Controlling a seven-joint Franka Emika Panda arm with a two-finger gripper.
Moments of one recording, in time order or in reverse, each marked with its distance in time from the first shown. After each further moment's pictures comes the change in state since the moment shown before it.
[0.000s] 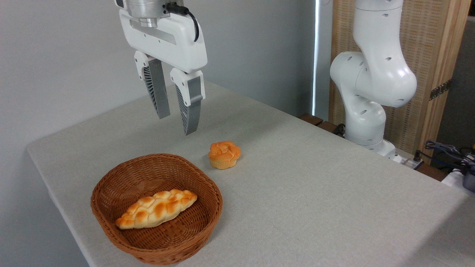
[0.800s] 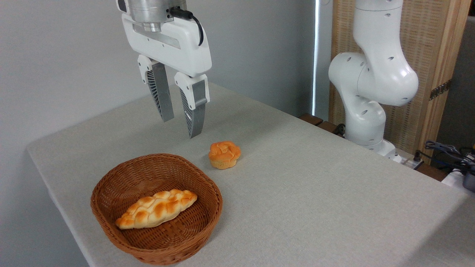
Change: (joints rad) arm 0.096 -0.001 -0.085 -0.011 0.000 -0.007 0.003
